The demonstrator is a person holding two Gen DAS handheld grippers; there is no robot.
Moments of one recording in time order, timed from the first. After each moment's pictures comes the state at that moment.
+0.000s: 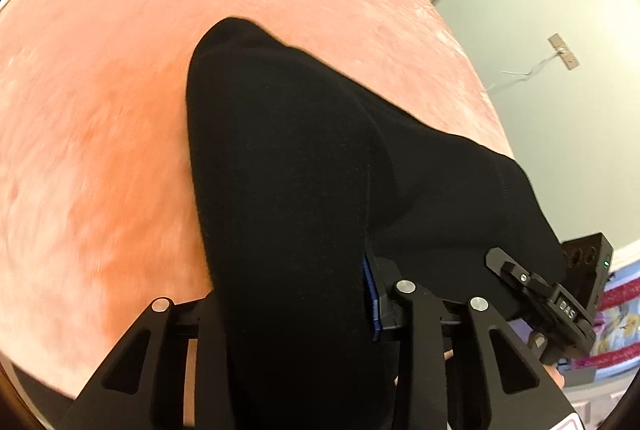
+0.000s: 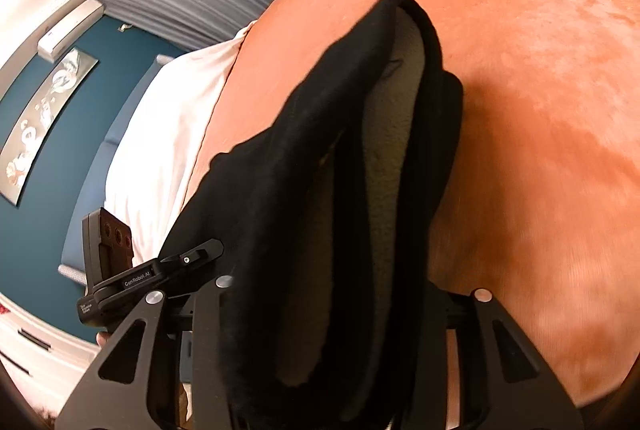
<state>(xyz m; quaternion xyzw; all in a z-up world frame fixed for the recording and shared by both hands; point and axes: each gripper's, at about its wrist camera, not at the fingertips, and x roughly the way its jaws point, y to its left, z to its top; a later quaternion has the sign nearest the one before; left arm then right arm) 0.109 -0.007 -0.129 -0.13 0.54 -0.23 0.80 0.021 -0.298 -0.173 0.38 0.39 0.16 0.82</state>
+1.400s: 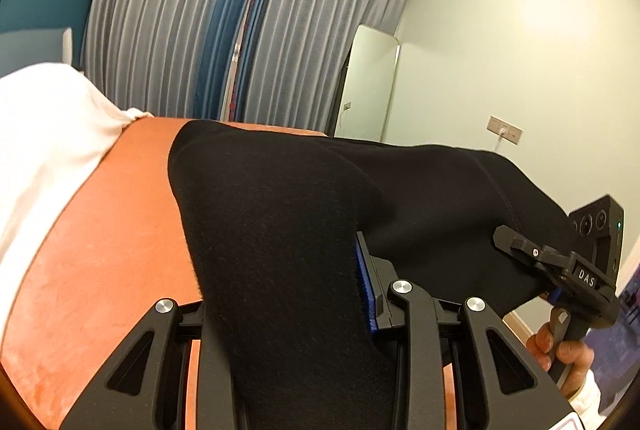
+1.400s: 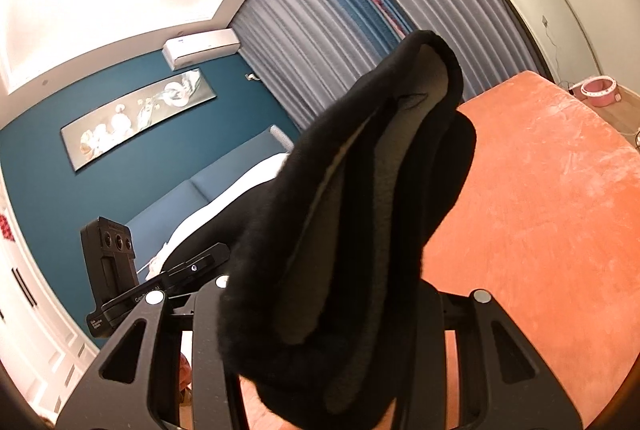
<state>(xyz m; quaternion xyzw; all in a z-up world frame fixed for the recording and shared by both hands) 0.249 -0.011 0.119 -0.05 0.22 -0.27 0.94 0.198 -0.319 0.050 0.28 0.13 0.26 0.91</state>
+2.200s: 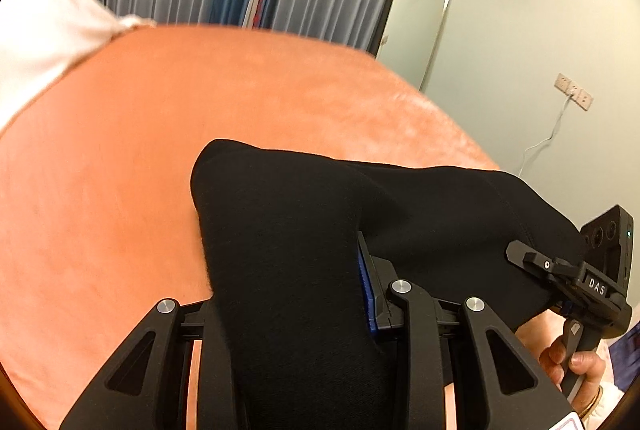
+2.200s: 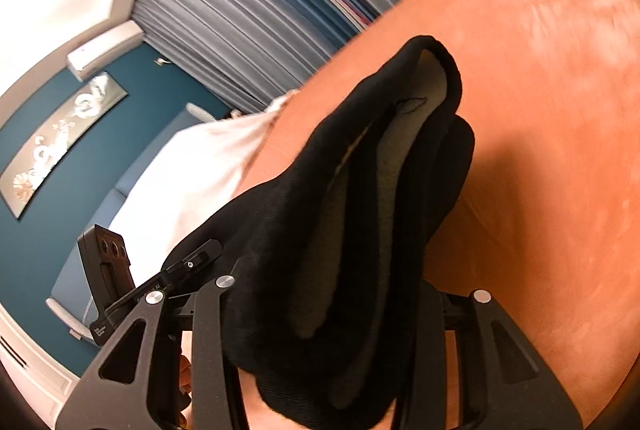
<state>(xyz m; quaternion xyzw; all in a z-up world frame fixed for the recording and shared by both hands) 0.492 -0.040 -0.115 -0.05 0.35 -0.24 0.91 0.420 -0.357 -0.184 0.36 0.27 0.19 0.87</state>
